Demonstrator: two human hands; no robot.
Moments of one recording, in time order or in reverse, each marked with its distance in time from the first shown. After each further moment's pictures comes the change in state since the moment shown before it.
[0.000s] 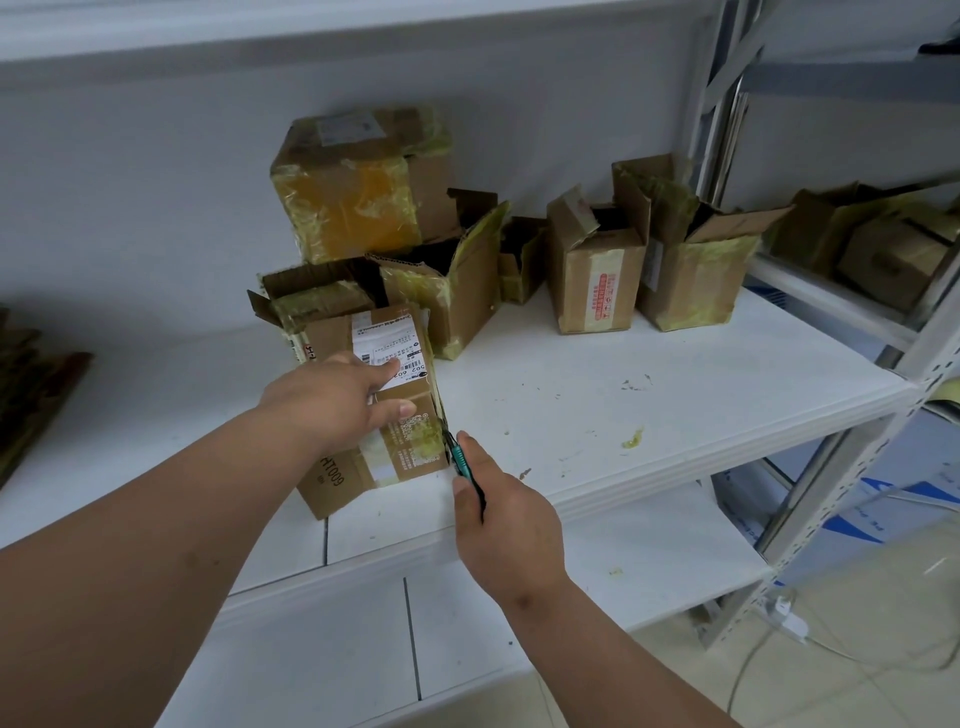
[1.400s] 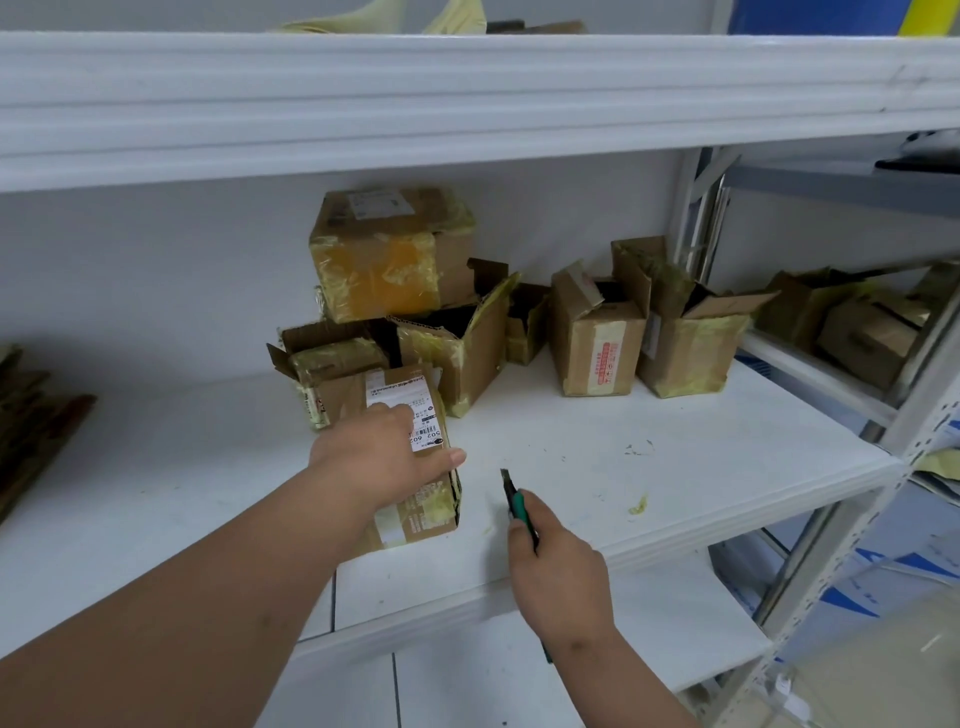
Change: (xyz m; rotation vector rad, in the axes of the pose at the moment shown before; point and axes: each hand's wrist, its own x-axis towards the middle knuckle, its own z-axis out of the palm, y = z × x) left_hand -0.005 0.023 -0.007 -0.120 0.087 -0.073; right_hand 0.015 -0.002 -0.033 -0.036 -0.081 0.307
